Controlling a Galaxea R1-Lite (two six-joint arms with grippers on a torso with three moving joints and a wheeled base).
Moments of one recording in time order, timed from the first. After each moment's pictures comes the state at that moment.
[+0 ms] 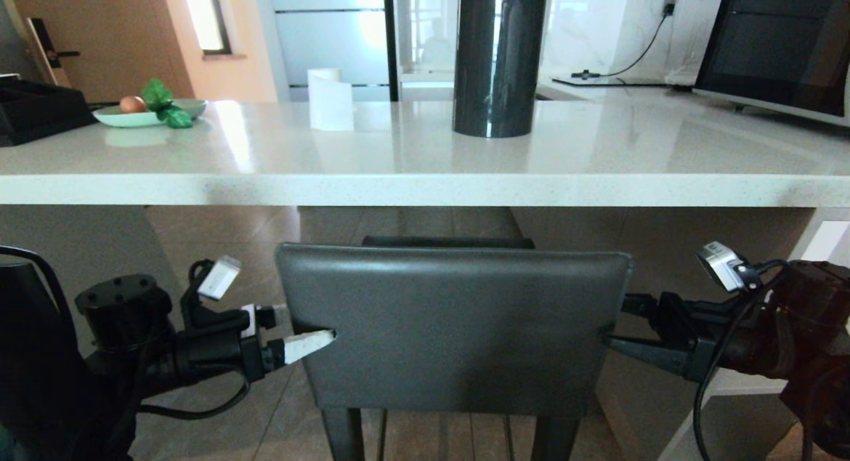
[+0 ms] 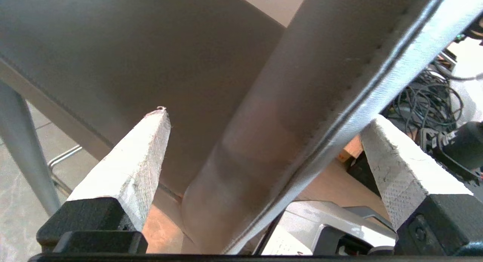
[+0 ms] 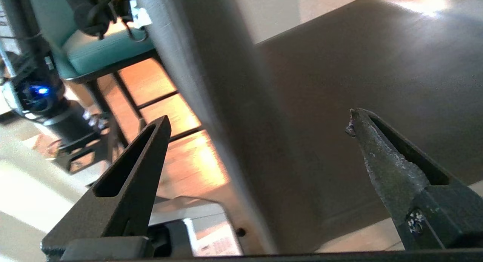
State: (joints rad) left arm -0.06 2.00 -0.36 -1.52 -0.99 -0.22; right arm -0.03 1.94 -0.37 -1.50 1.26 0.13
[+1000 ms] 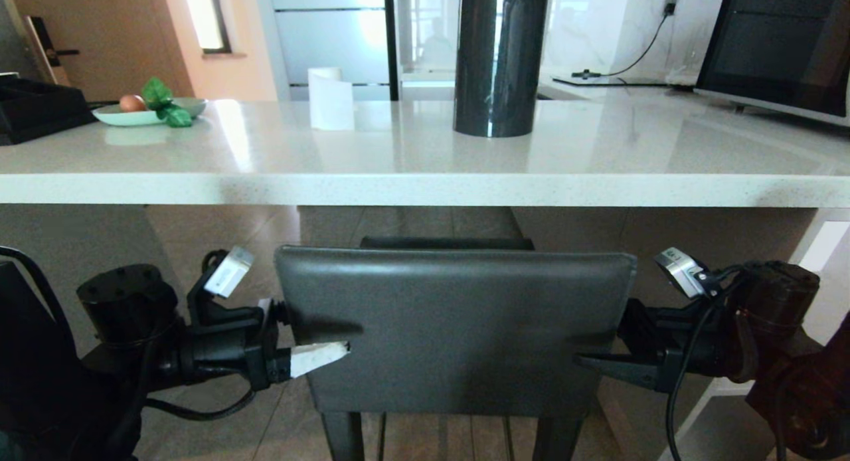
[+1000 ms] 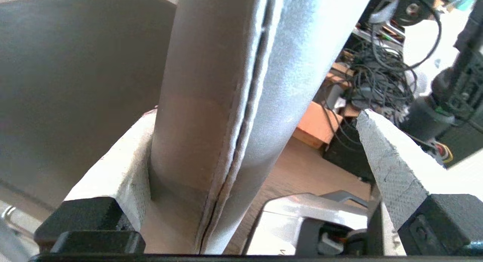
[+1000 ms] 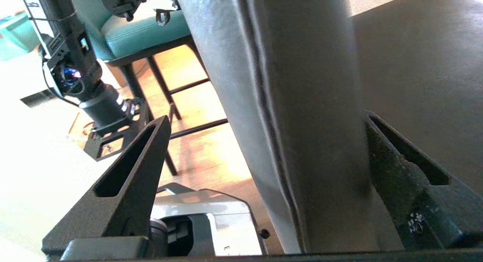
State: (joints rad) left arm -0.17 1.92 -0.36 -1.52 -1.10 -0.23; right arm 0.11 1.98 -0.40 -1.50 1.27 0.13
